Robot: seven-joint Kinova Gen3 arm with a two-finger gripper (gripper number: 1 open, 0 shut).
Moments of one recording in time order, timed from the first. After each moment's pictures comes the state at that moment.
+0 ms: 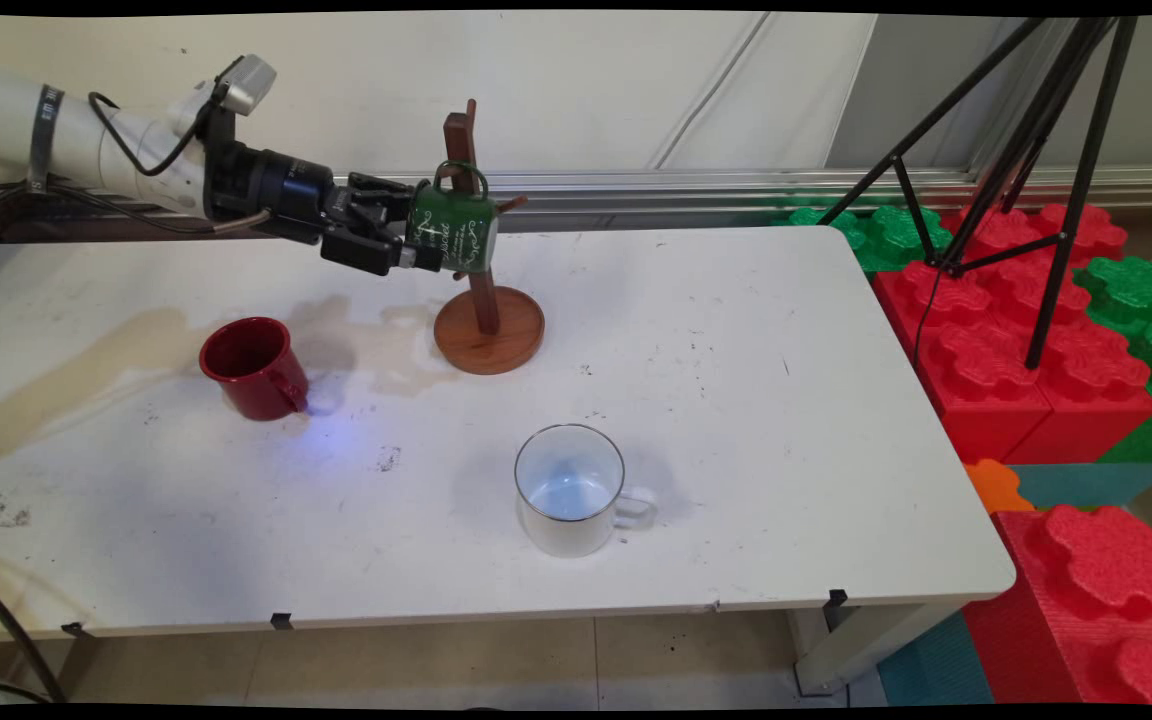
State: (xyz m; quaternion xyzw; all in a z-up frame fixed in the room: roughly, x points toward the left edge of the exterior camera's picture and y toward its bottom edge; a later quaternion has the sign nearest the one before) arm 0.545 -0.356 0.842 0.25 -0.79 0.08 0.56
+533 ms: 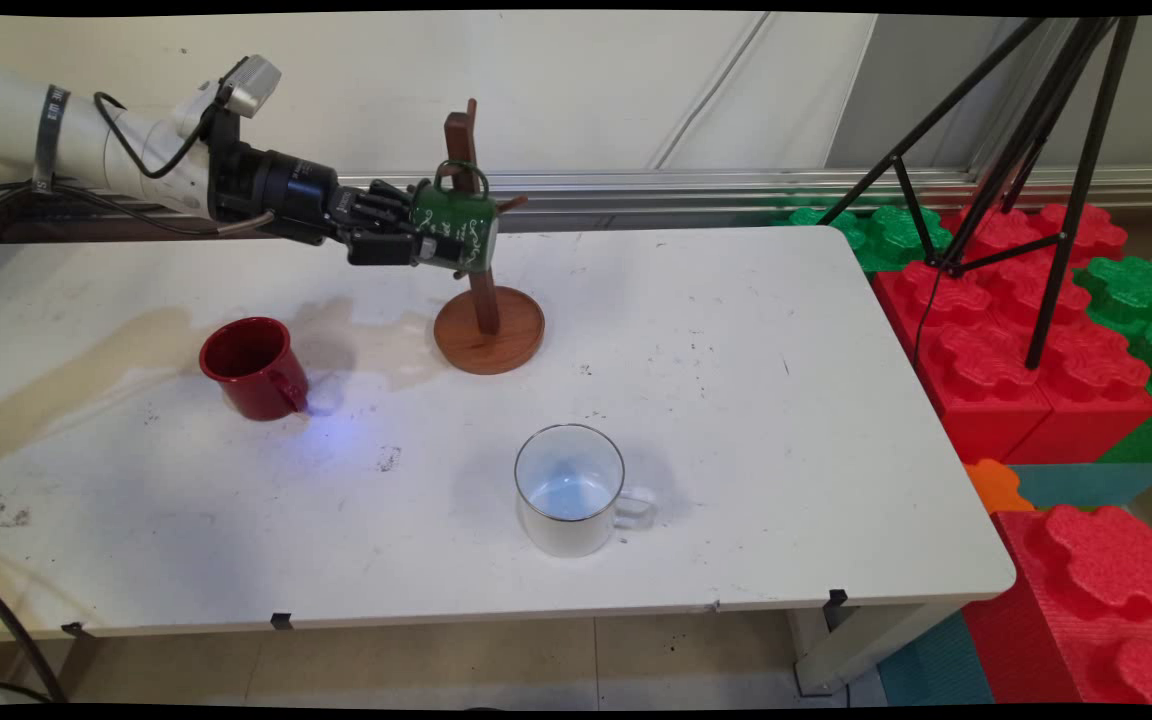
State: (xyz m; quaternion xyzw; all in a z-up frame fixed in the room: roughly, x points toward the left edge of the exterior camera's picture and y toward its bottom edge) arm 0.541 -0.358 0.842 0.24 -0.79 0.08 0.56
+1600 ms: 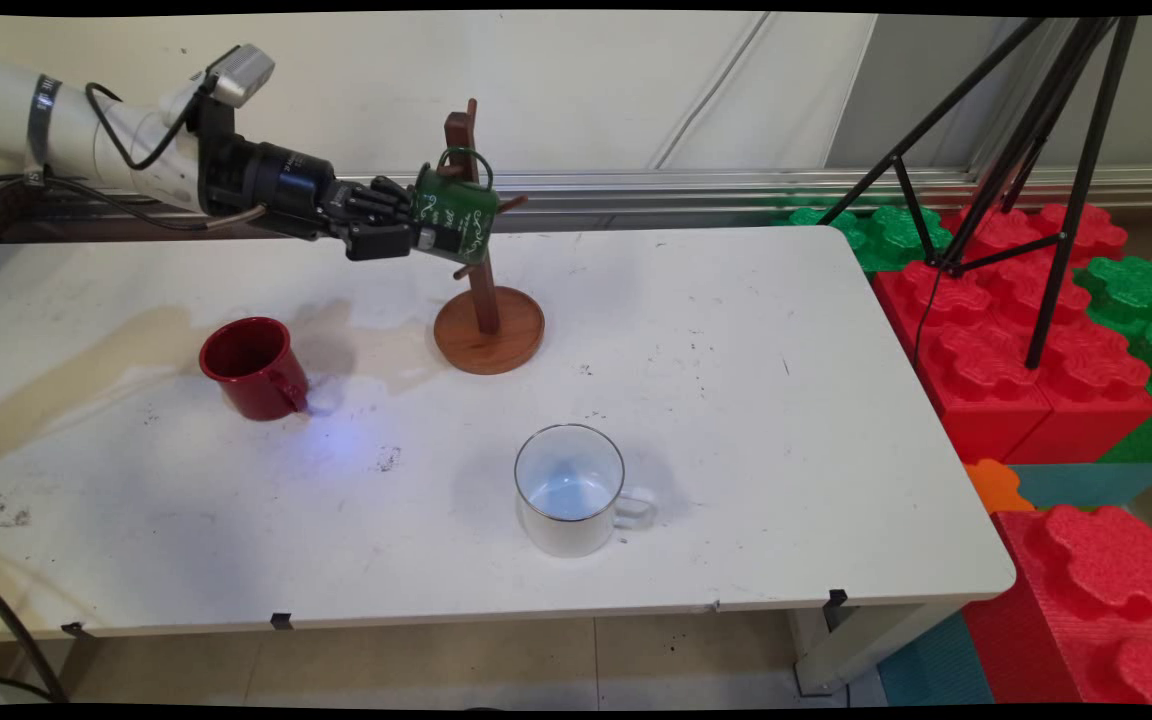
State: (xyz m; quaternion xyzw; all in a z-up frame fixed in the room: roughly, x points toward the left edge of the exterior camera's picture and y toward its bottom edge) arm 0.539 -0.355 0.852 0.22 -0.79 0.07 0.57
